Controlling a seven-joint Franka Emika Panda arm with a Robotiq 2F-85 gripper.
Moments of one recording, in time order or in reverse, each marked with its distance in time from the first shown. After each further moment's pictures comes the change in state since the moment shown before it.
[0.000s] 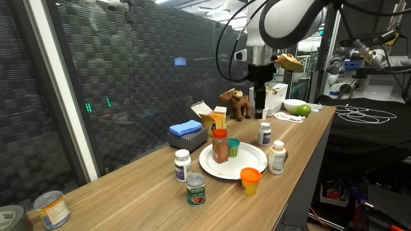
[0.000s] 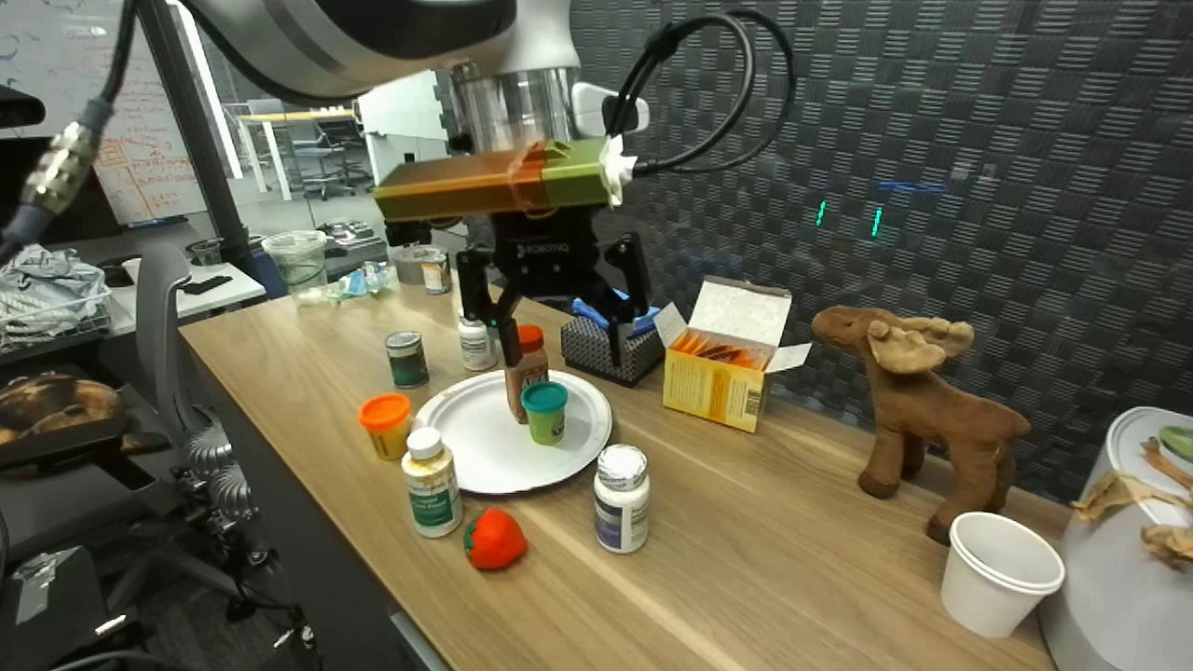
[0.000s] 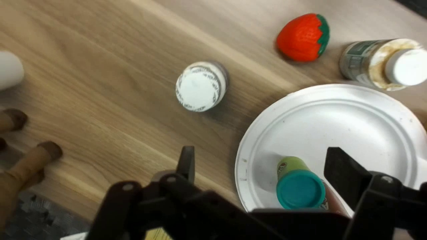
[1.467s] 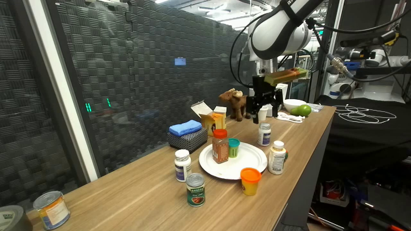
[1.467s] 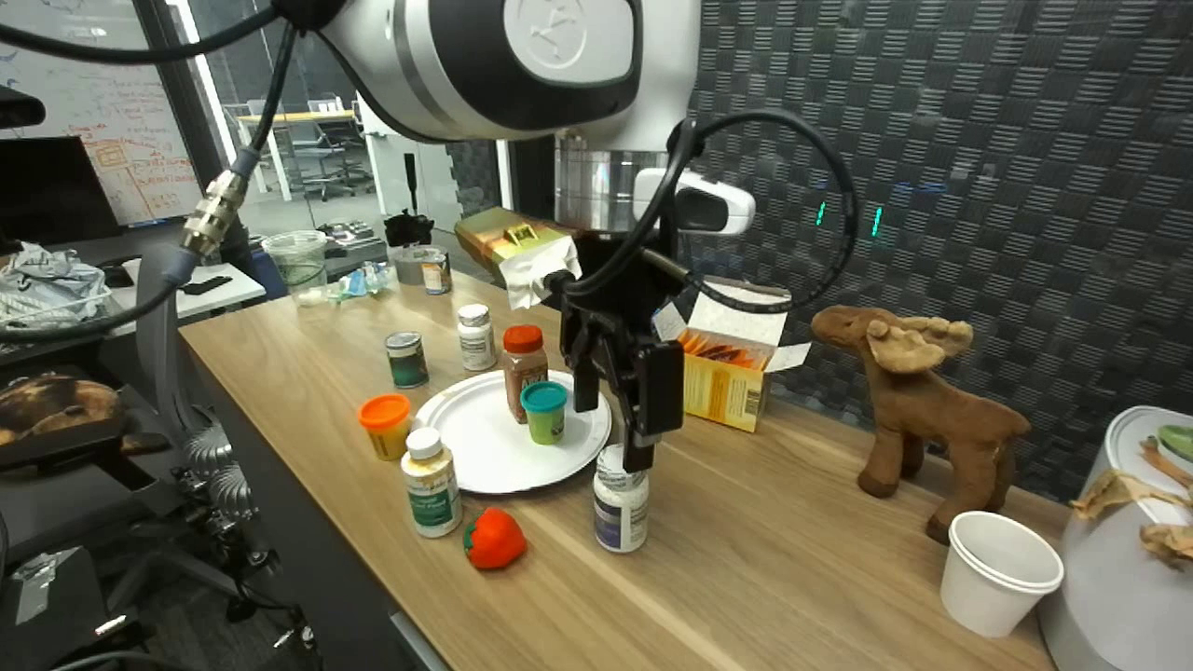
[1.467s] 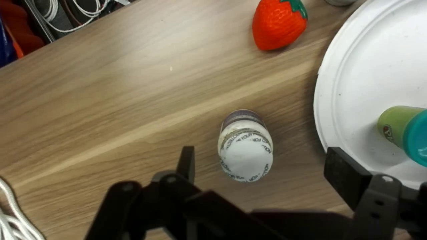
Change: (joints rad) arm -0.024 0.174 -0.093 0.141 0.107 -0.114 0.695
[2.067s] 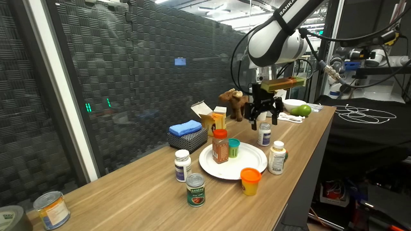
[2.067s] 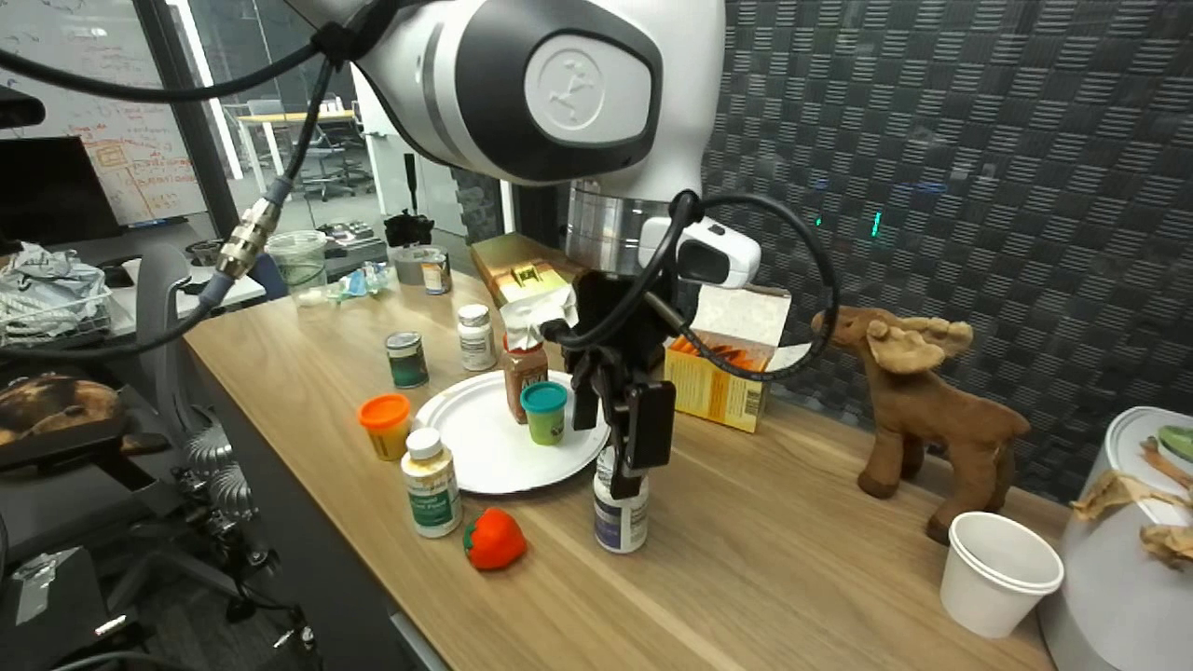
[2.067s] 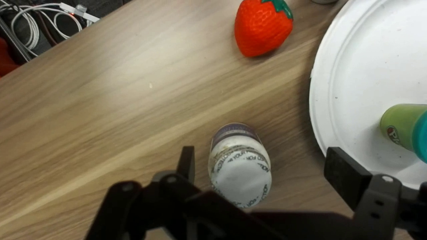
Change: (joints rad) arm -0.009 0.060 -0.003 0.019 0.084 0.000 0.016
